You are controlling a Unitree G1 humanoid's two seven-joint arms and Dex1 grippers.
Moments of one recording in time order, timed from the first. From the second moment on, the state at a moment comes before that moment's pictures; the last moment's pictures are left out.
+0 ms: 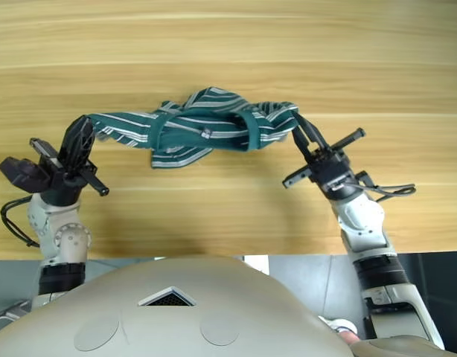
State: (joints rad) left arm 0.29 0.25 0.11 -0.06 -0.78 -0.50 -1.12; right arm 0.20 -0.69 0.22 0.05 0.29 -1.00 0.31
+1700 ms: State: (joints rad) left arm 0.44 0.50 -0.17 0.20 -0.28 -0.67 -0.74; right arm 0.49 -0.84 0.17 0.03 -0.25 -0.62 0.18
